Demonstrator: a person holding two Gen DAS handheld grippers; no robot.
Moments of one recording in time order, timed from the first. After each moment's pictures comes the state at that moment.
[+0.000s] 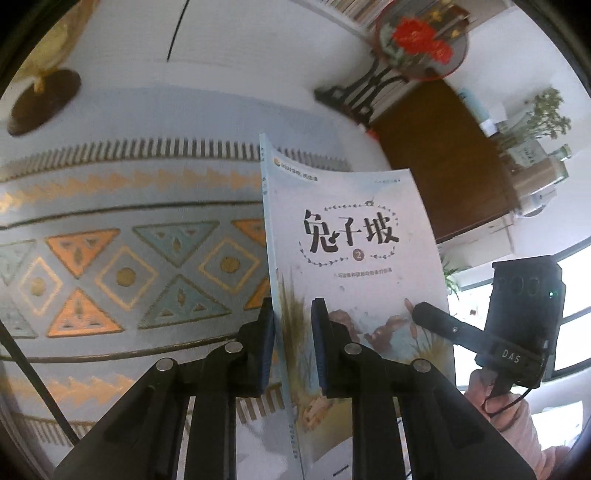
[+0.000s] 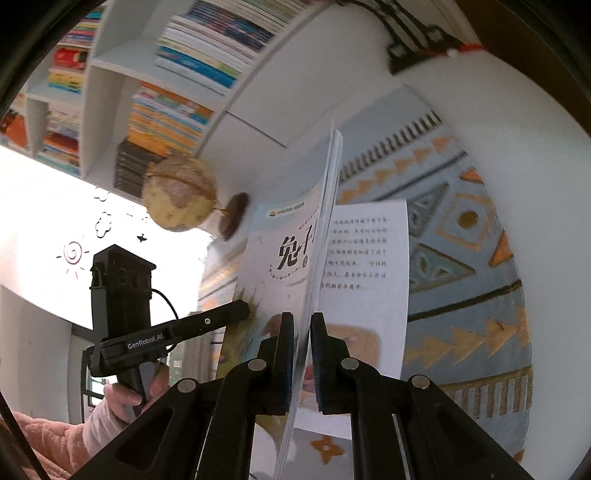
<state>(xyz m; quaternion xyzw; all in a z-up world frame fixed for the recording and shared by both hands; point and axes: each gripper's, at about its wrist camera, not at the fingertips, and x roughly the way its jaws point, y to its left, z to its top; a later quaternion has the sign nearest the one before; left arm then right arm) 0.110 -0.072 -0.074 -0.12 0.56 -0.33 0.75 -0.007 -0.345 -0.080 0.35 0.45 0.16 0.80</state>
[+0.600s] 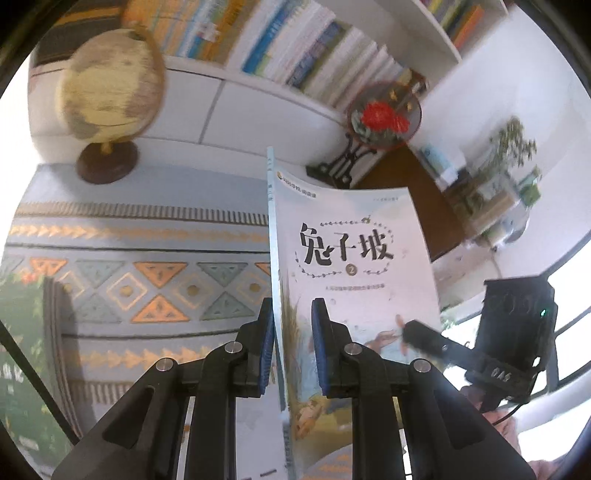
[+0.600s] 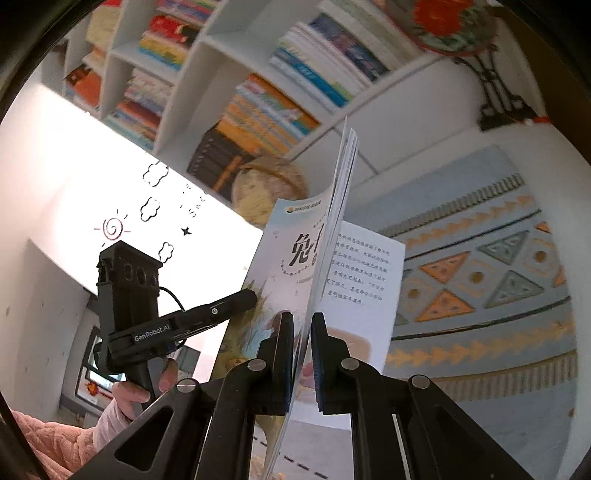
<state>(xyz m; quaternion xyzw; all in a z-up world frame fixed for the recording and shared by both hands) 0.053 0.028 0.025 -0.16 0.47 -0.30 0.82 -0.044 -0.250 0.013 0.31 0.38 0.23 0.84</state>
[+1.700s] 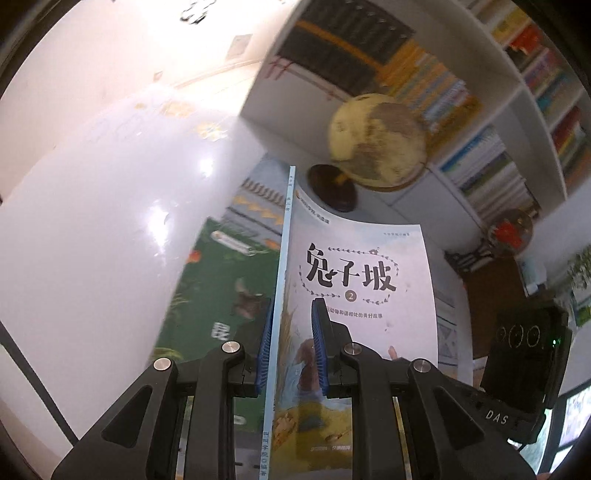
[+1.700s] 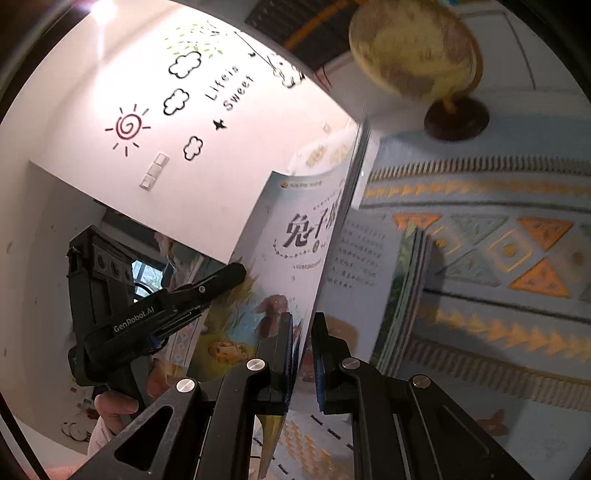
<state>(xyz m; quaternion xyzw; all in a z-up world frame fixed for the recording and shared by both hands) 0.036 0.302 -0.024 -0.26 0.46 -0.08 0.85 0.035 0.060 -0.041 0.25 0.51 0.35 0.75</state>
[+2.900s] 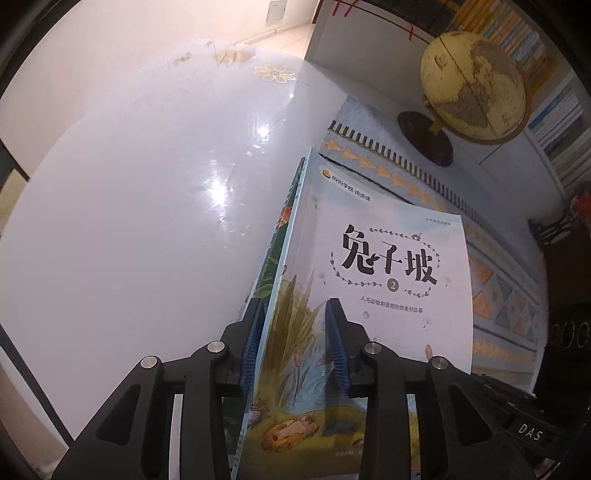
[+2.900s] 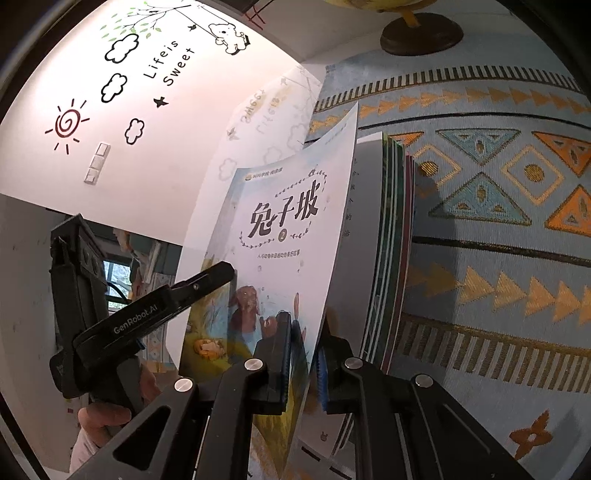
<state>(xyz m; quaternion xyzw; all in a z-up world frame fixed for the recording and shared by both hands) 0.063 0.320 -0.109 -0.16 0.56 0.01 0.82 0.060 0.103 -0.121 0.24 0.59 0.28 0.72</state>
